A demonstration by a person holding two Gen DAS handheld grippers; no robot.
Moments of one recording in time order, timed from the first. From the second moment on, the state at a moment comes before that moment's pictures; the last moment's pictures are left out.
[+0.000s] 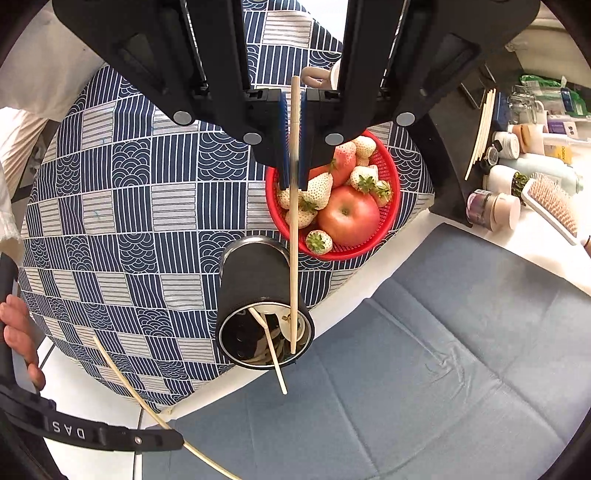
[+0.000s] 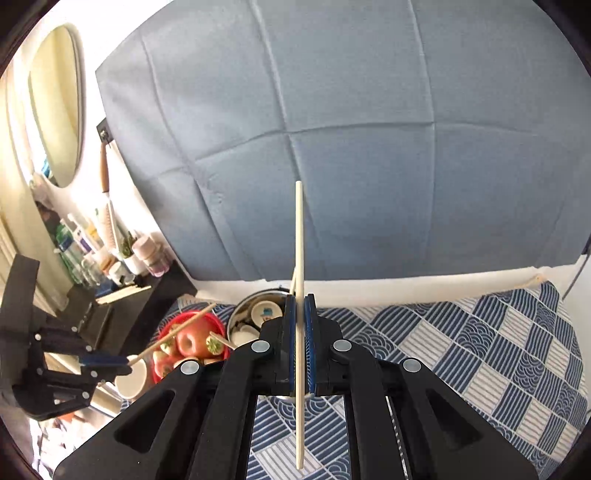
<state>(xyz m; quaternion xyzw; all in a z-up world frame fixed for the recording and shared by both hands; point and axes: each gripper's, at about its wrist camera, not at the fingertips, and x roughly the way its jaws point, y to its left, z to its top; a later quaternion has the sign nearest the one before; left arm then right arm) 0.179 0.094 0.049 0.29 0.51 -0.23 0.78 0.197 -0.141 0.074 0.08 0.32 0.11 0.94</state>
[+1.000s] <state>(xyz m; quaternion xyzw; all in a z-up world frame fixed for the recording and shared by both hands) 0.249 -0.012 0.036 0.46 0.64 -0.19 0.59 0.321 -0.140 0.009 0.15 0.25 0.39 0.87</state>
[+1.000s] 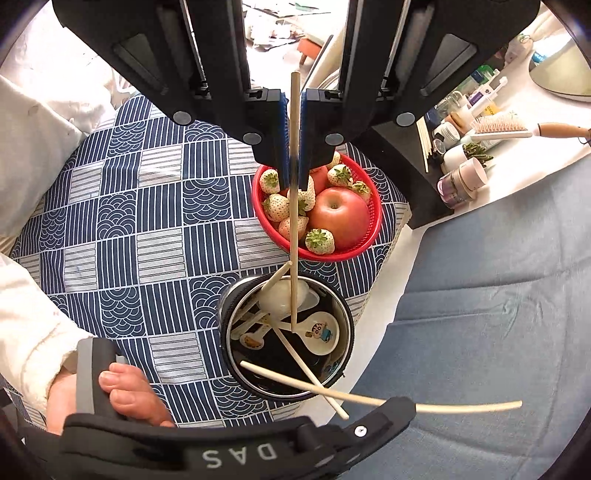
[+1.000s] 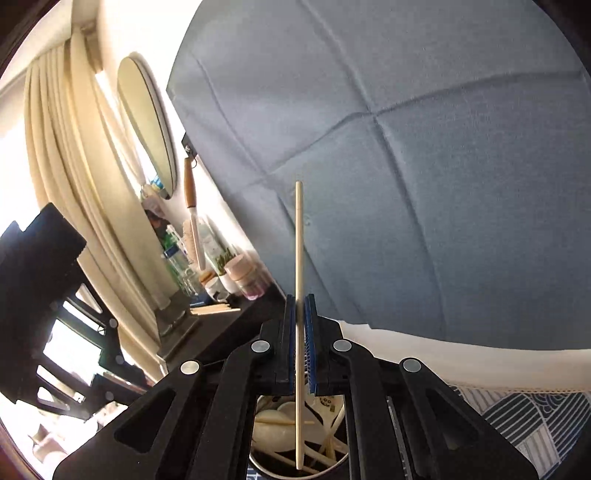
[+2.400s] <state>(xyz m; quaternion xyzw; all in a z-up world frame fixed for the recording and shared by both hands) 0.212 -0.022 0.070 0.38 0.55 -0.18 0.72 0.216 -0.178 -0.012 -0.01 0.32 0.33 0.89</state>
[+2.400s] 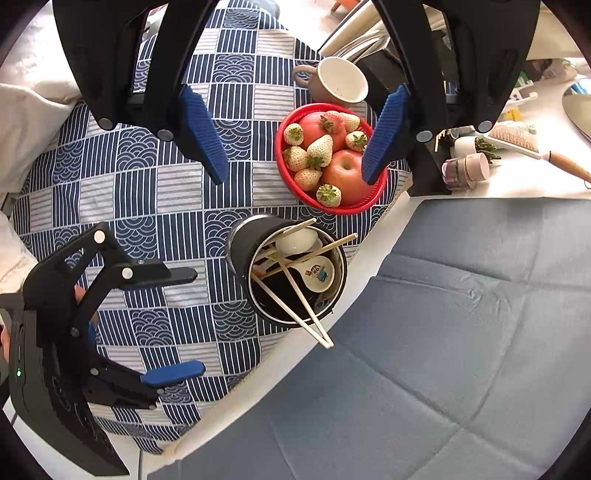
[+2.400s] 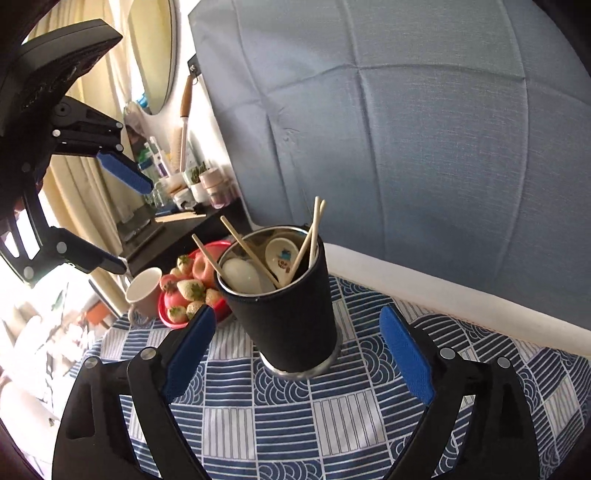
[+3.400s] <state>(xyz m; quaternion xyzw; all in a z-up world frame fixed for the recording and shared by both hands) 0.030 0.028 0.011 0.10 0.40 -0.10 0.91 0.058 -0.170 -0.030 -0.04 0.36 0.23 0.90</state>
